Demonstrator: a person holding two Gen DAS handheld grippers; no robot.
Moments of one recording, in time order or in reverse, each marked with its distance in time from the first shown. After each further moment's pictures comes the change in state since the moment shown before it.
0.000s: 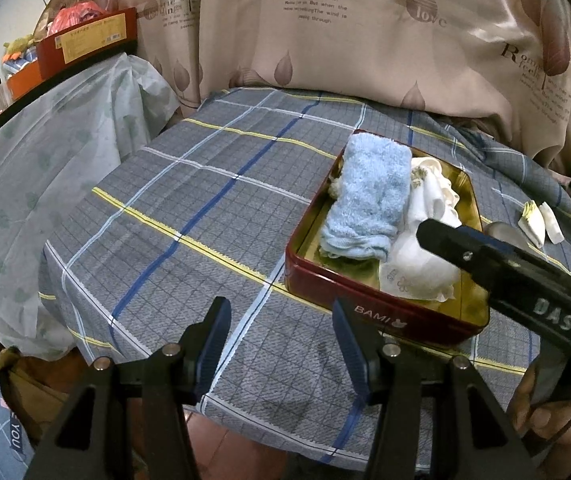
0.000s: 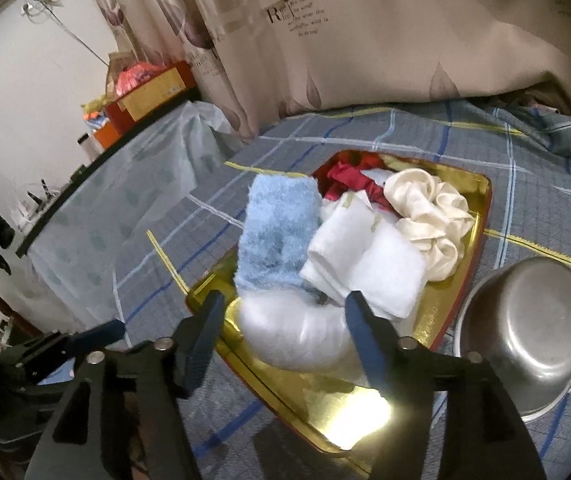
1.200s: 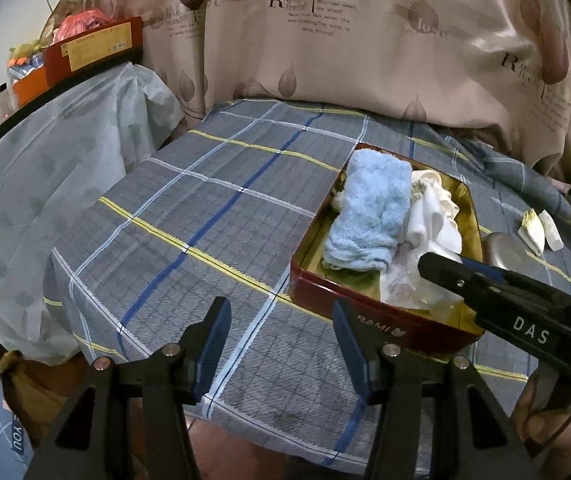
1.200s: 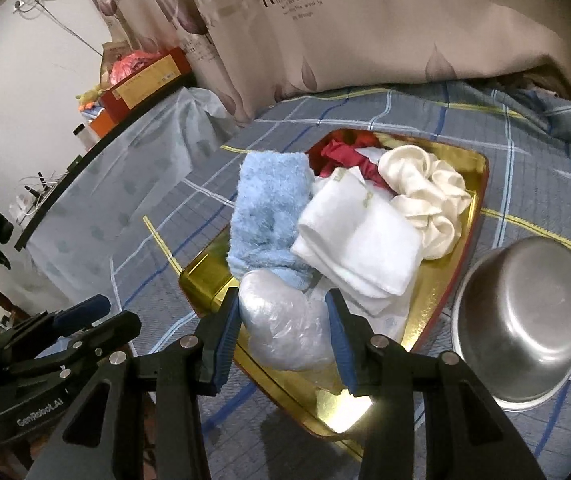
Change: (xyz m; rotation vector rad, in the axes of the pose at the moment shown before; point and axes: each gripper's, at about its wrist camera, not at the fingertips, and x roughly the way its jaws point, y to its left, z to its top) left arm -0.008 0.001 0.003 -0.002 -0.037 0.011; right arm 0.003 -0.007 -0.005 0.013 0.061 -0.005
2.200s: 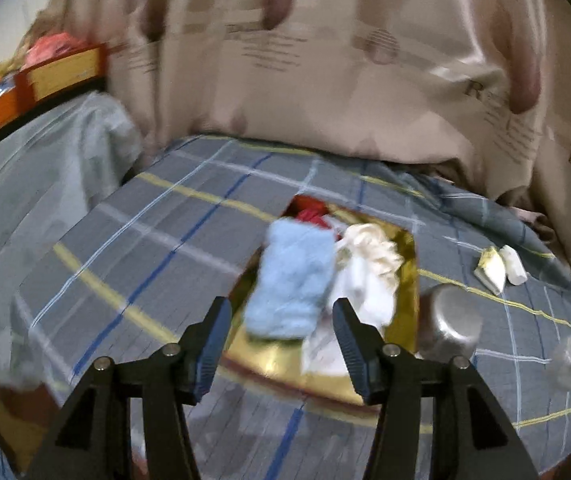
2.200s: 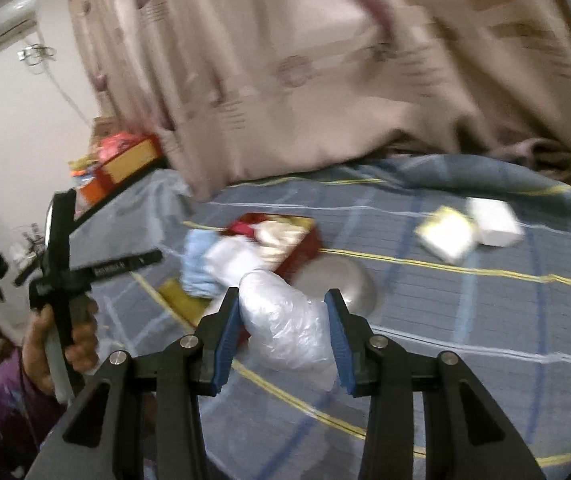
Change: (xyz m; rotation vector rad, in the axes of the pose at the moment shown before) left arm -0.009 -0.045 0.042 -0.007 -0.085 -0.098; right arm -0.202 -0.074 -0.059 0.037 -0.286 -0.122
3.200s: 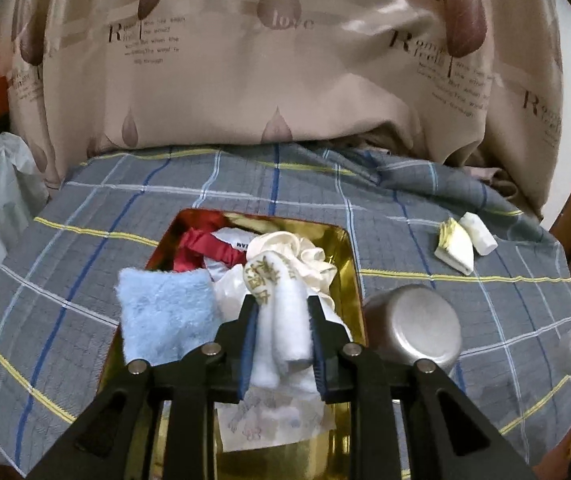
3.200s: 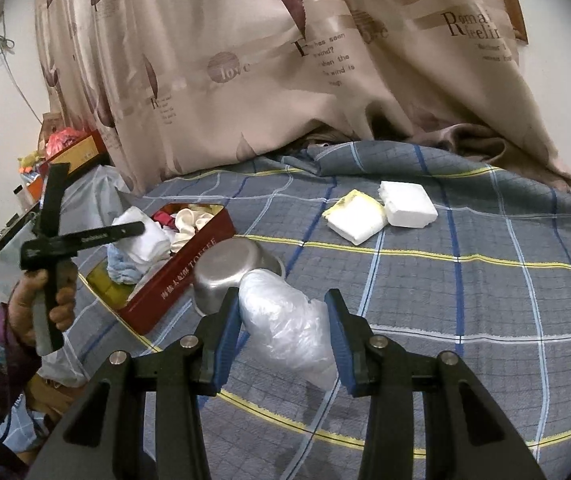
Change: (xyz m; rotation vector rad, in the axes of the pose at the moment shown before) left arm 0.087 -0.072 0.029 0.222 0.039 -0.244; right arm -0.020 -0.058 -0.020 0.016 0.007 -0.214
